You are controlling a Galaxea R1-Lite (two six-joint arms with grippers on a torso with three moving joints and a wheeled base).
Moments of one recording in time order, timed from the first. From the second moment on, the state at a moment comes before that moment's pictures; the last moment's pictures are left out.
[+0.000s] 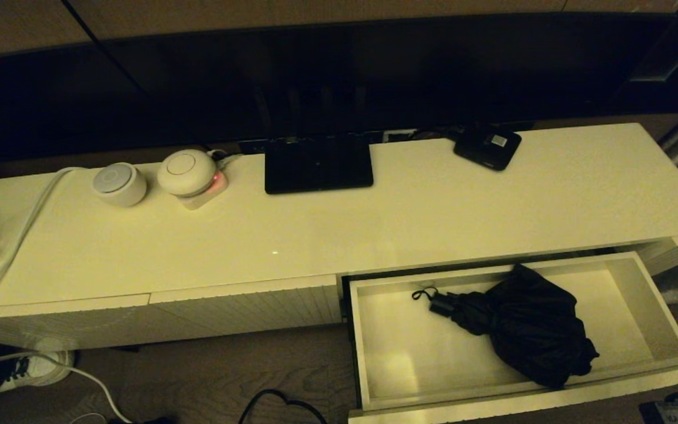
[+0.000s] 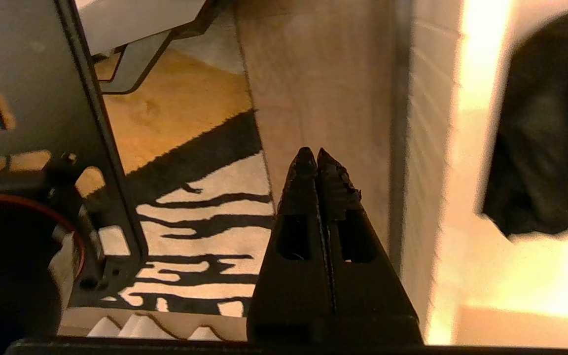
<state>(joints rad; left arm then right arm) 0.00 0.00 0.00 0.00 0.00 0.02 0.34 1.25 -0.53 0.43 0.07 -1.15</state>
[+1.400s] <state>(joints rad) 0.00 0.00 0.00 0.00 0.00 0.02 0.33 1.63 -0.44 -0.35 -0.10 -1.13</state>
